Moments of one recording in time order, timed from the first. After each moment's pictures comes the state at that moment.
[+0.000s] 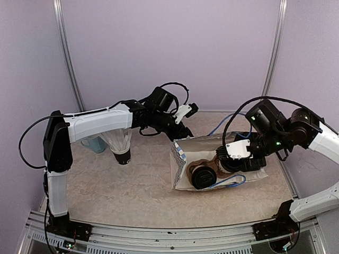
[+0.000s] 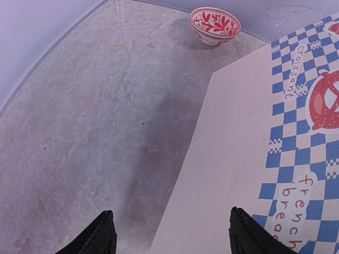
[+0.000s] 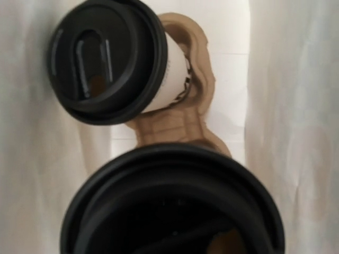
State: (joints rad) left arm -0.85 2.05 1.81 -0.46 0.26 0.16; right arm 0.91 1.12 1.24 -1.11 0.12 -0.86
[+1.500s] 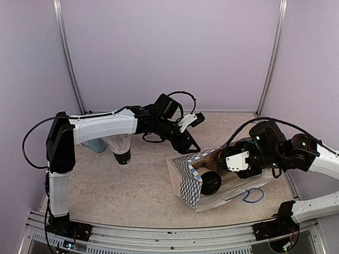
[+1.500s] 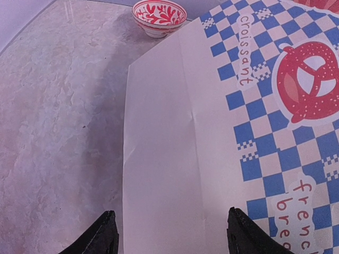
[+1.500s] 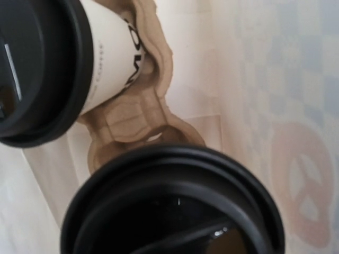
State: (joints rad) left arm -0.88 2.07 1.77 -0.44 0.44 0.16; right arm 0.94 0.95 0.91 -0.76 0.30 -0.98
